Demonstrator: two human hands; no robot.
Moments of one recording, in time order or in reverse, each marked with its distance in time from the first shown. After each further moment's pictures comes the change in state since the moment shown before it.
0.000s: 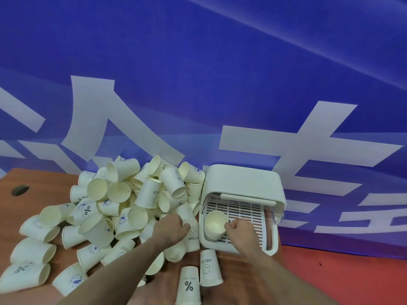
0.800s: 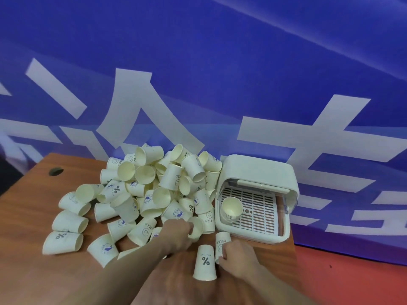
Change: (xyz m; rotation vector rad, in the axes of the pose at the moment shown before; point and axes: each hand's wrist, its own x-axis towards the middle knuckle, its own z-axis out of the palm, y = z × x) left_hand -0.072 -0.039 0.009 0.434 -0.086 0.242; right_hand -0.095 0.010 0.042 -0.597 -0.274 -0.491
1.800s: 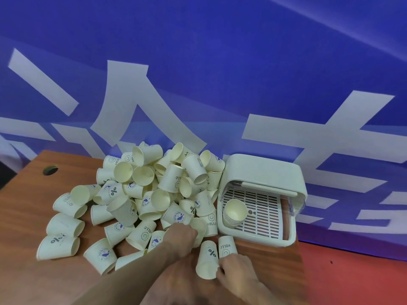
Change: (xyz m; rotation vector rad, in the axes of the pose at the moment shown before) left_hand 0.018 0.003 0.012 0.210 -0.025 0.126; right_hand 0.005 -0.011 0.026 -0.082 -0.043 -0.064
